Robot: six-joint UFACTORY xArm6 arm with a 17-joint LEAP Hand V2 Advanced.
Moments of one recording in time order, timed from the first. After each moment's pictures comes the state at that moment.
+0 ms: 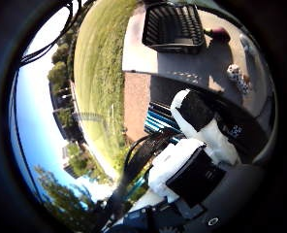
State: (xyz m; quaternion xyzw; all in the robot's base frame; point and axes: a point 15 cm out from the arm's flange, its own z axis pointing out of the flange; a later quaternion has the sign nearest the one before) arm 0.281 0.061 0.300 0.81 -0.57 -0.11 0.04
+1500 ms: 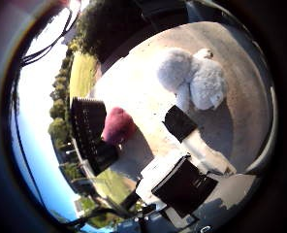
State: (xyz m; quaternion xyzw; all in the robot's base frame) arm 0.588 -0.238 -0.035 0.64 -0.77 -0.01 -0.01
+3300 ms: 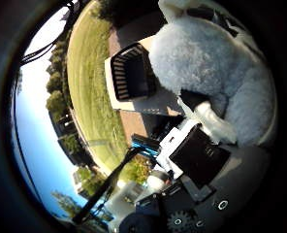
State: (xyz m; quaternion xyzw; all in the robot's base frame) arm 0.429 -0.062 0.359 0.79 -0.60 -0.13 0.06
